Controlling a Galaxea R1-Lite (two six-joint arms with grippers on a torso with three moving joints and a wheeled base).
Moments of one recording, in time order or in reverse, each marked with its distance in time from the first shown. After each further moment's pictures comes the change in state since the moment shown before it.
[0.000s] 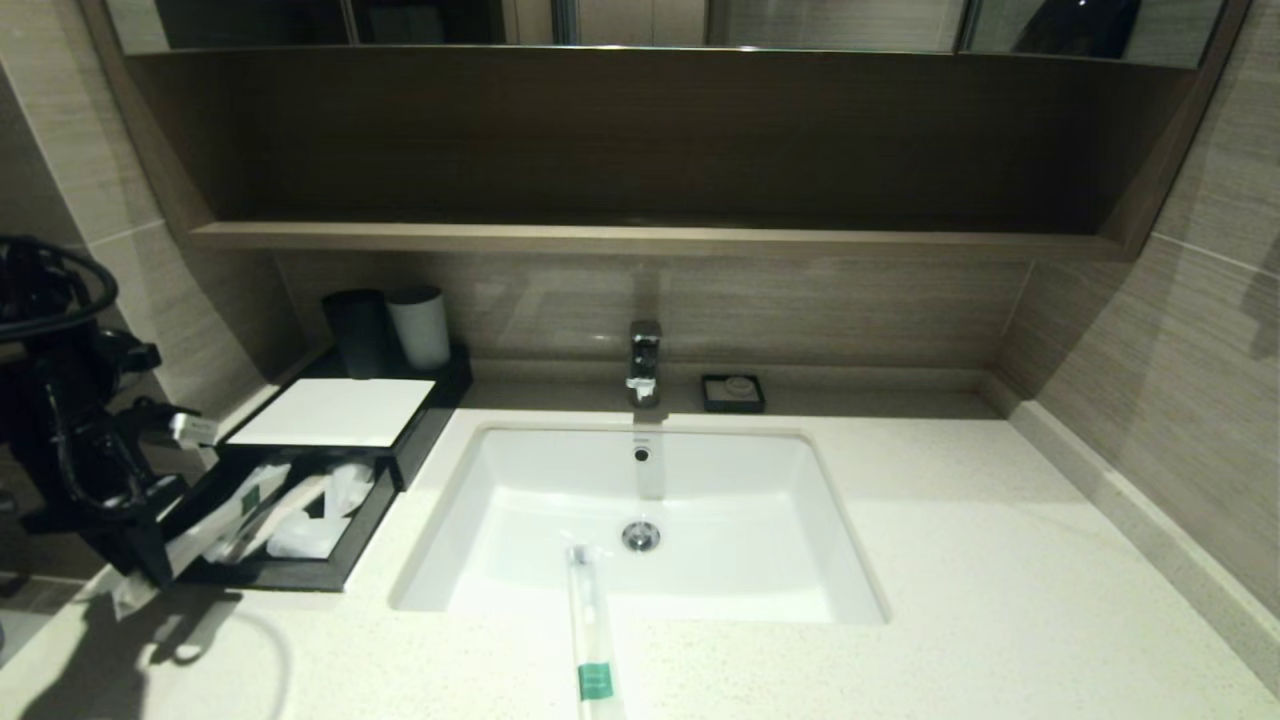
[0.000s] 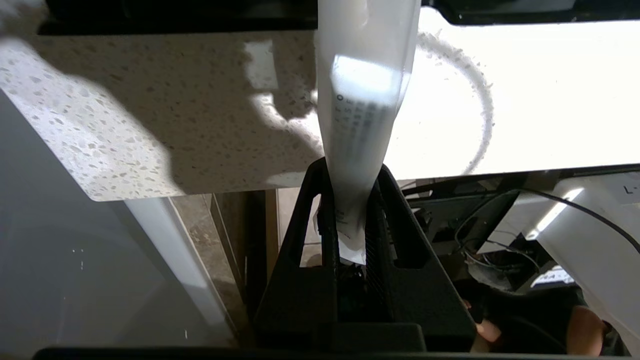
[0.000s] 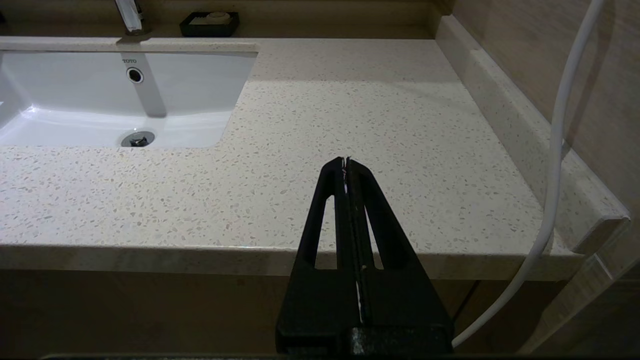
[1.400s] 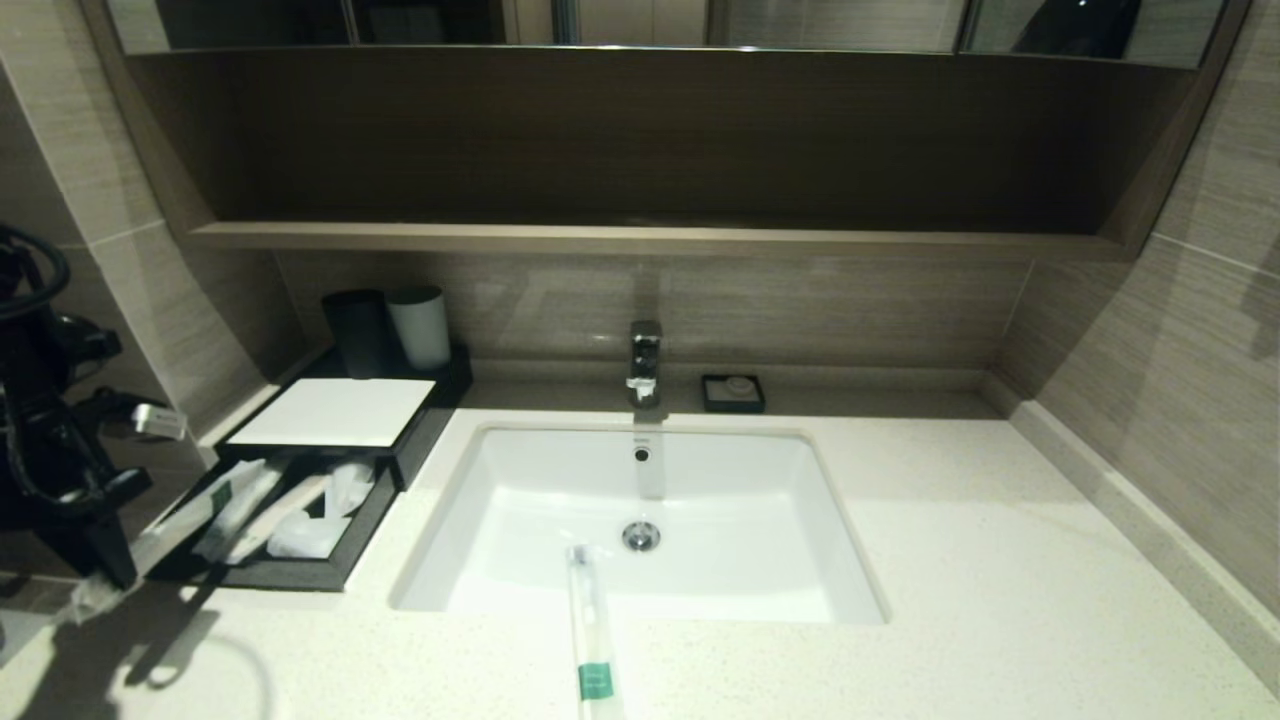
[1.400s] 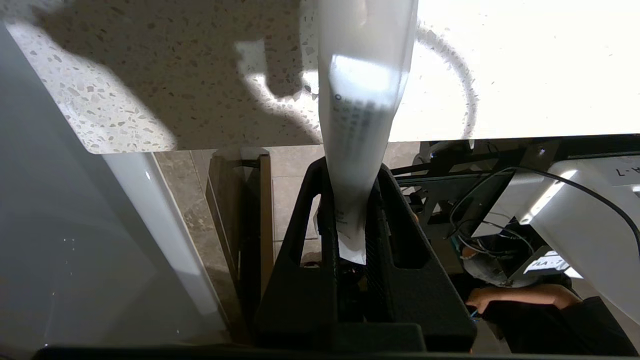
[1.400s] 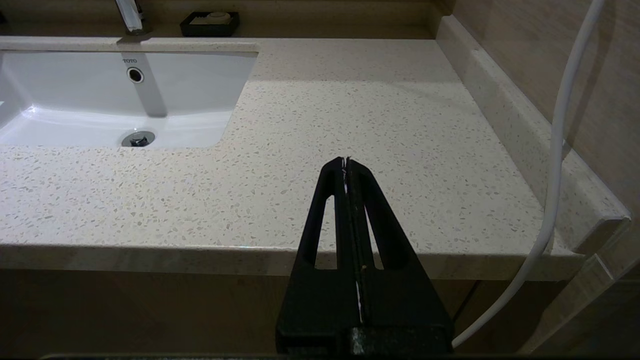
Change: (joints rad) left arm 0.034 -0.061 0.001 0.063 0.005 0.010; right arm 0.000 0.000 0.000 0.000 0.000 0.000
